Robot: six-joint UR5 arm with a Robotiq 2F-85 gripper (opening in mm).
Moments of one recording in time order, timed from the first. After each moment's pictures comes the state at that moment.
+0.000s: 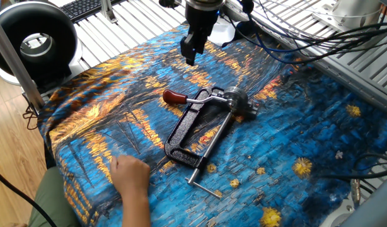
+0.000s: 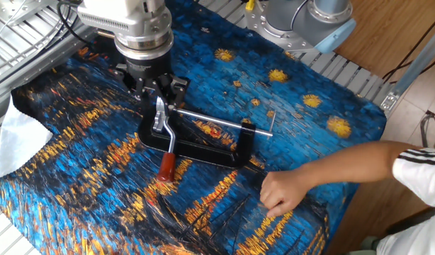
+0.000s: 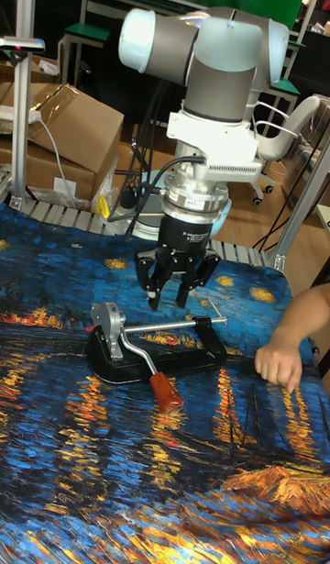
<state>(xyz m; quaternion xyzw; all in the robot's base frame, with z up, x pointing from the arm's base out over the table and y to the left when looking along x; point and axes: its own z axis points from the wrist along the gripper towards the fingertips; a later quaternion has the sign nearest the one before) 0.567 0.024 0.188 -0.19 0.98 0.02 0.06</state>
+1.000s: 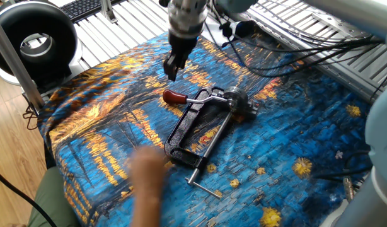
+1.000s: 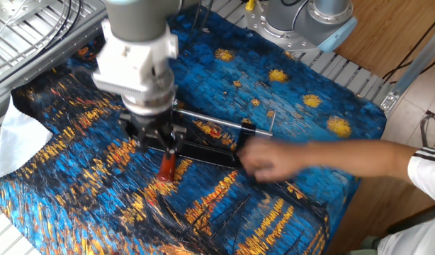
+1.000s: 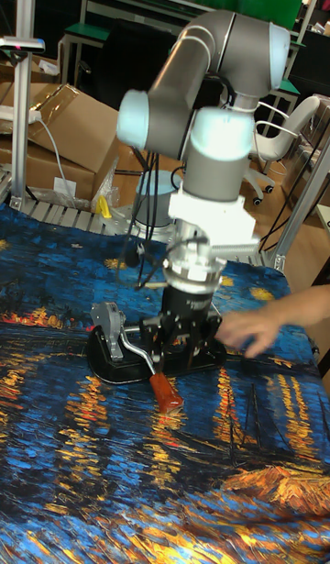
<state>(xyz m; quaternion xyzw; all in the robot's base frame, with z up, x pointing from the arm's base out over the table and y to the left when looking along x) 0.612 0.052 0.090 -0.20 0.97 0.02 0.09</state>
